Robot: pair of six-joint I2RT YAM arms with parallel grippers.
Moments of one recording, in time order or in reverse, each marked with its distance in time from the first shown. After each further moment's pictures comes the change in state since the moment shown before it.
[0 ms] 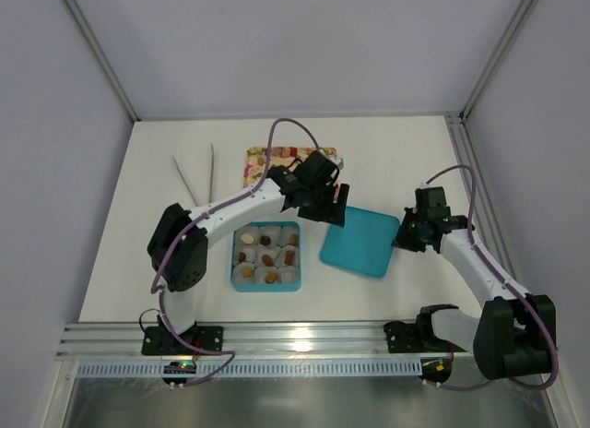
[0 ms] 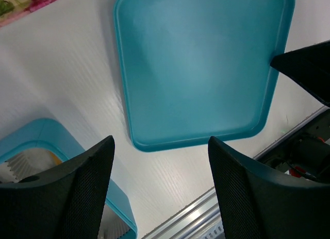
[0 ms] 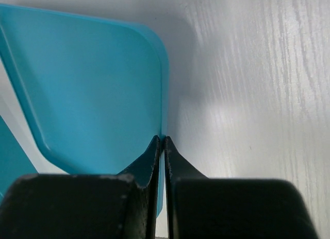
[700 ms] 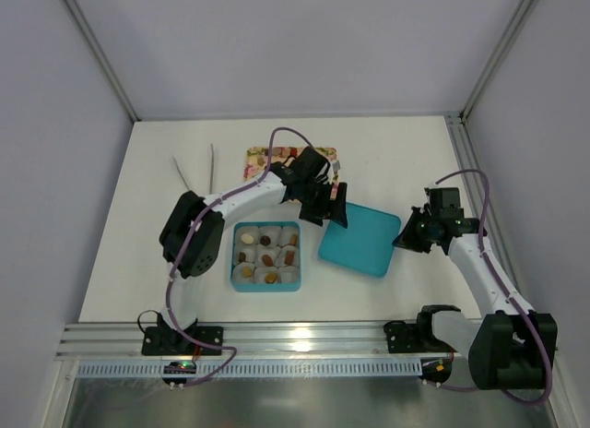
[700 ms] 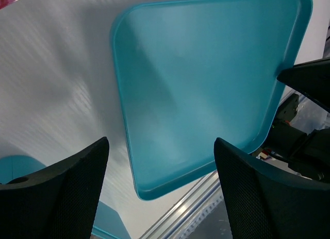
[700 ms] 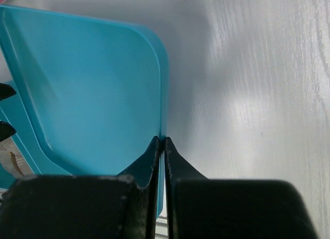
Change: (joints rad) left arm 0.099 0.140 0.009 0.078 0.298 -0.006; right arm -0.102 -0.079 0.024 -0.081 -0.161 -0.030
